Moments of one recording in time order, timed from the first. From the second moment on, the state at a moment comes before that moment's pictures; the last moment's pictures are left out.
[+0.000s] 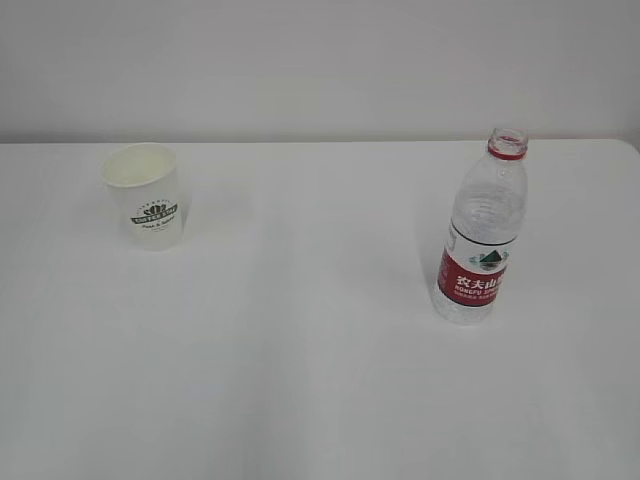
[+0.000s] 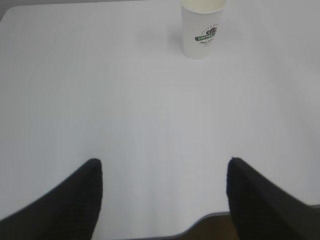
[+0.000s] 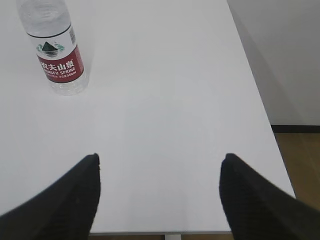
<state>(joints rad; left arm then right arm) -0.03 0.00 -0.53 -0.03 1.11 -0.01 0.05 -0.02 -0.50 -0.11 1.14 0.02</state>
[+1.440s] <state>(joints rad) -0.03 0.00 -0.53 -0.03 1.11 -0.01 0.05 -0.02 -0.50 -0.12 1.14 0.02</state>
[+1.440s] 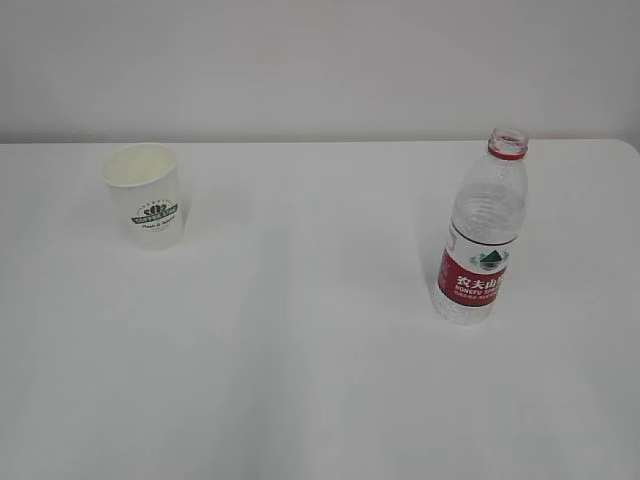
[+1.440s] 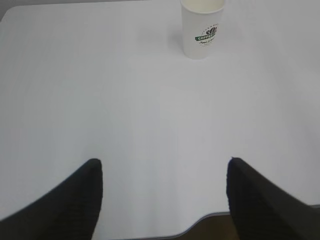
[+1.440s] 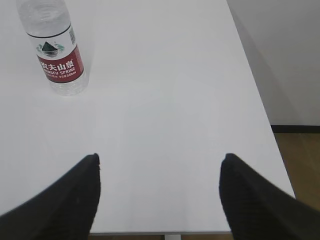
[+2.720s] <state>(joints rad) -0.03 0.00 -0.55 -0.03 1.03 0.00 0.05 -0.02 -0.52 -0.12 1.07 0.02</state>
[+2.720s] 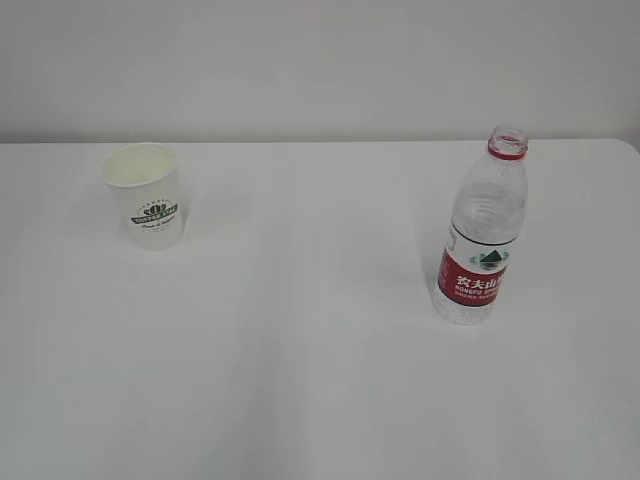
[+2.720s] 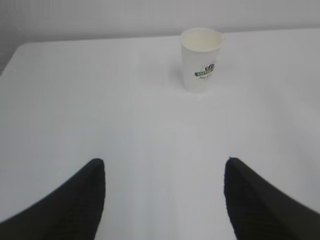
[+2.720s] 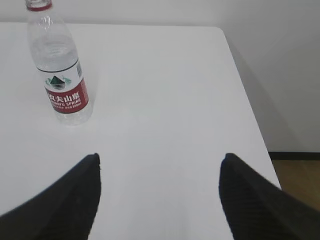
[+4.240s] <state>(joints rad) -0.03 0.34 -0.55 0.03 0.43 0.00 0.05 0.12 -0.52 -0.12 0.60 -0.09</state>
